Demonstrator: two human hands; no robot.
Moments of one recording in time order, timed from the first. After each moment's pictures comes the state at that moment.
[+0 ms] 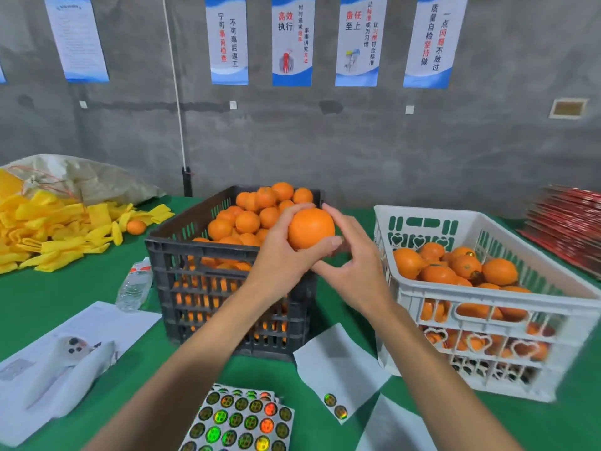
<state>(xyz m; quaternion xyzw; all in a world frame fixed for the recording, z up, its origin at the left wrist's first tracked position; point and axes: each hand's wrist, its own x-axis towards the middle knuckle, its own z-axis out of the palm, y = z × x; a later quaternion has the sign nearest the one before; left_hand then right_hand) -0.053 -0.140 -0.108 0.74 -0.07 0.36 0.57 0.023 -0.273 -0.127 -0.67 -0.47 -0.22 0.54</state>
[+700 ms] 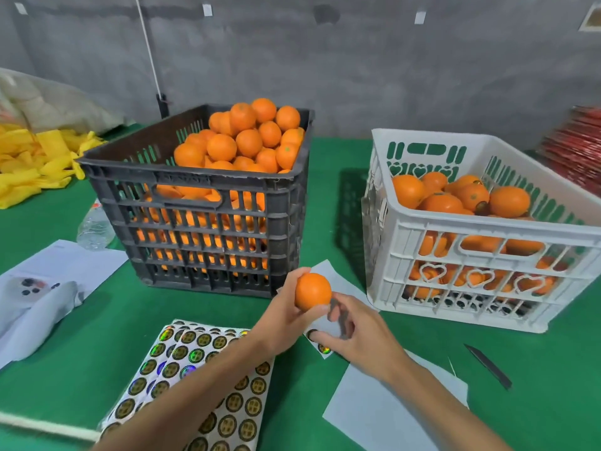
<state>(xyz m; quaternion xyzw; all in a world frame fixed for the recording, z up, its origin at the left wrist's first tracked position) -0.044 -0.161 -0.342 0.81 0.01 0.11 0.58 0.017 -0.352 -0.336 -0.86 -0.37 0.02 0.36</state>
